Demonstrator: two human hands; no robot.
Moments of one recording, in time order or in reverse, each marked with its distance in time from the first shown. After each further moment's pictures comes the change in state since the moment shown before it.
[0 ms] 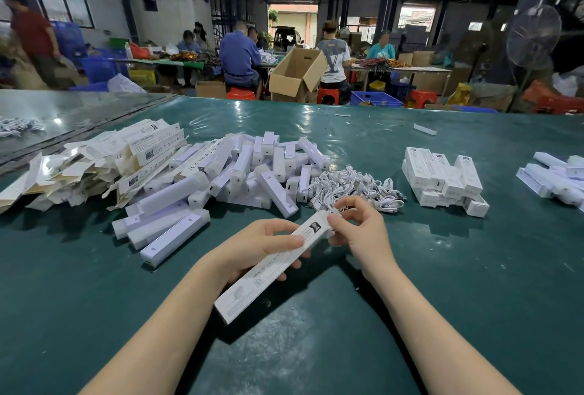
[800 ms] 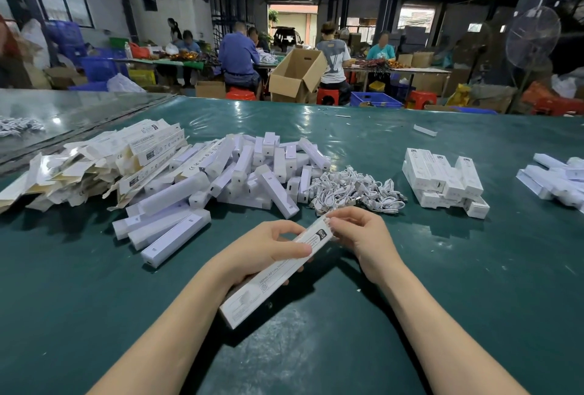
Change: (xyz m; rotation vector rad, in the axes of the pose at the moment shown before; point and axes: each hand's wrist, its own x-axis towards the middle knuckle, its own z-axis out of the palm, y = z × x) left_hand 0.004 -0.005 0.002 0.128 0.025 0.048; right_hand 0.001 0.001 -0.004 0.112 -0.114 0.133
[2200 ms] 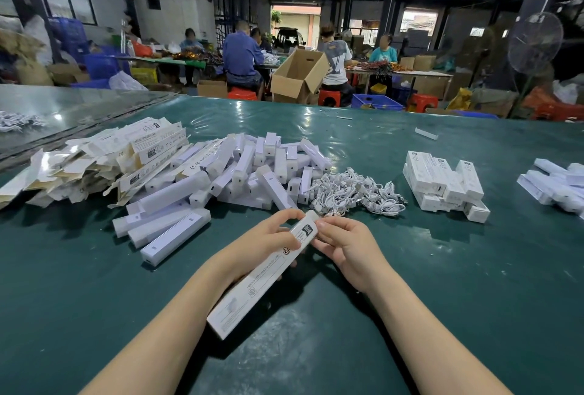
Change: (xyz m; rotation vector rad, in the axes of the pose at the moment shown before) left_hand 0.005 0.002 0.000 -0.056 0.002 0.073; right_hand -0.006 -0.001 0.019 0.308 -0.117 0.150
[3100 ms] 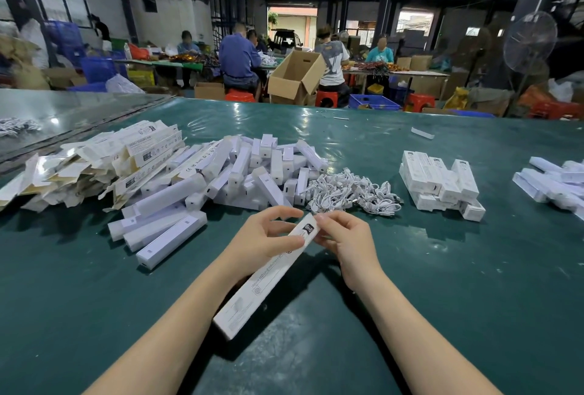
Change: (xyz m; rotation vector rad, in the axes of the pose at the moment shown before) left_hand 0.000 0.000 0.009 -0.044 0.234 0.133; right_hand -0.002 0.000 0.004 -0.174 0.150 -0.158
